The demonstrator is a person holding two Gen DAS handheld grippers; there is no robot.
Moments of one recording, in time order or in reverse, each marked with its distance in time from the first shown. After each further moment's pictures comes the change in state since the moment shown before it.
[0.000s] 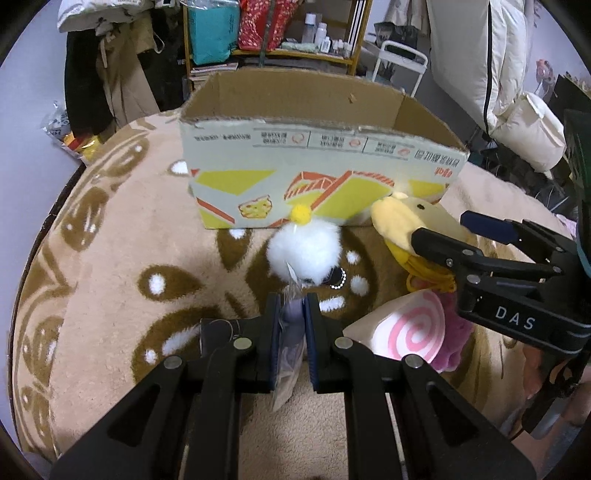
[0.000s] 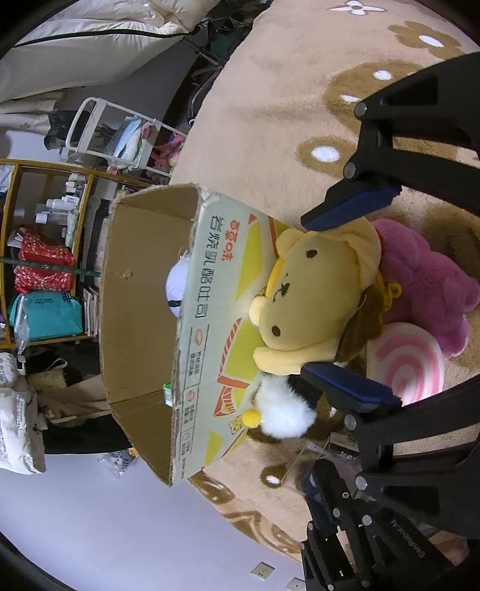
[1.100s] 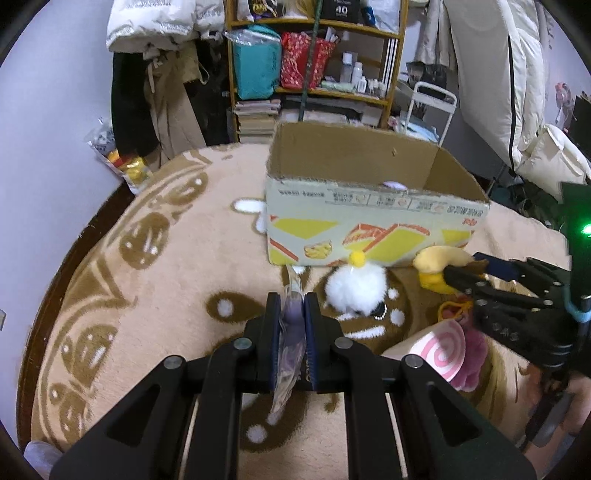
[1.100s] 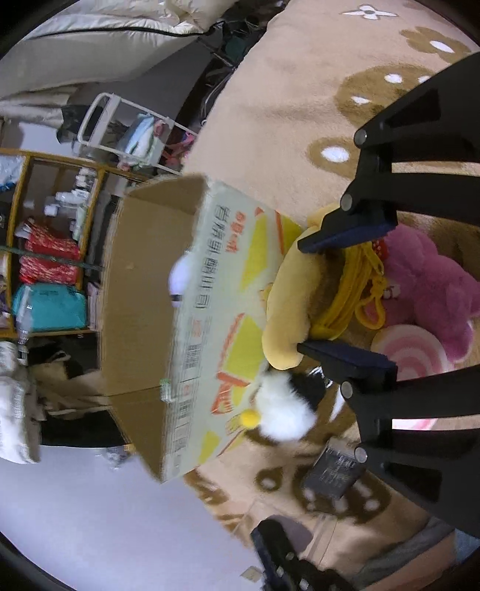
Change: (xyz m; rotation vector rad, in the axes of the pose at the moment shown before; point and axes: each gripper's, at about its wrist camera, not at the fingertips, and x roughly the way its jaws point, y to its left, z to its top) left arm -0.043 0.024 0.004 -0.056 -0.156 0.137; right arm -0.003 0.008 0.001 -0.032 -0.046 -0.005
